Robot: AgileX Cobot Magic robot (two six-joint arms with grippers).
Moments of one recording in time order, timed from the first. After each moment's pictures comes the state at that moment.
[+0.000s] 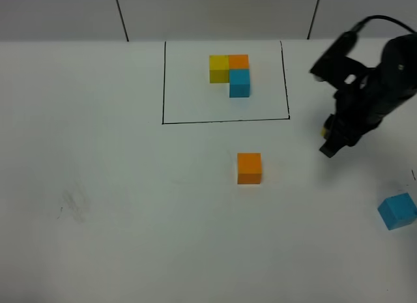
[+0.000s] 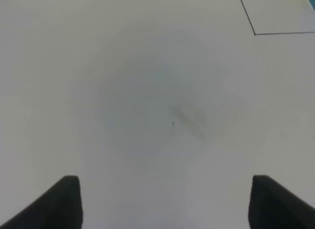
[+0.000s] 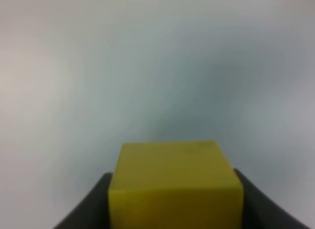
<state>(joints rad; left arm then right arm) -0.05 -0.01 -0.51 0.01 1.07 -0.01 0.29 1.80 -1.18 0.01 0.66 -0.64</state>
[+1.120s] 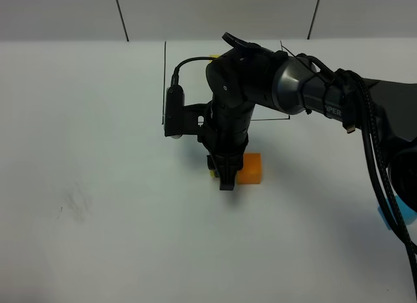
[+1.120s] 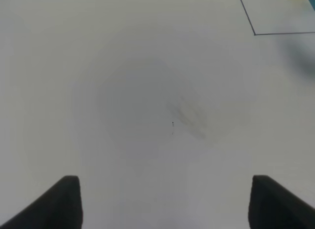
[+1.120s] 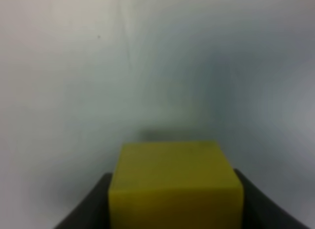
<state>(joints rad) -0.05 -0.01 -0.51 0.01 1.07 -0.01 0.67 2.20 -1.66 0.02 0.93 -0.85</state>
